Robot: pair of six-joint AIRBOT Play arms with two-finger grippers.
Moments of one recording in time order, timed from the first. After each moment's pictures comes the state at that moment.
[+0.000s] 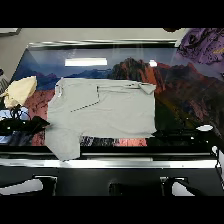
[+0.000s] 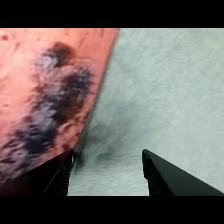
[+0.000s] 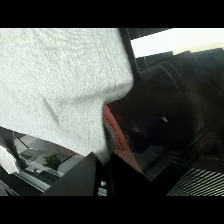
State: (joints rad) left arm 0.56 -1.45 0.84 0.90 -1.10 -1.16; right arm -0.39 -1.26 0.55 -0.68 1.16 1.12
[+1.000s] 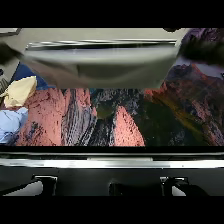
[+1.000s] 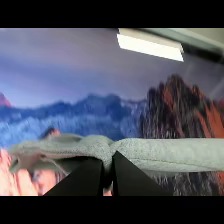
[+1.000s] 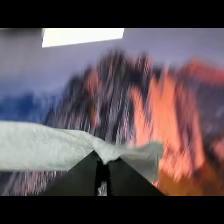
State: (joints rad) left arm 0.28 -1.33 1.84 0.98 -1.10 -1.44; right arm -0.02 -1.20 1.75 -1.33 0.98 1.55
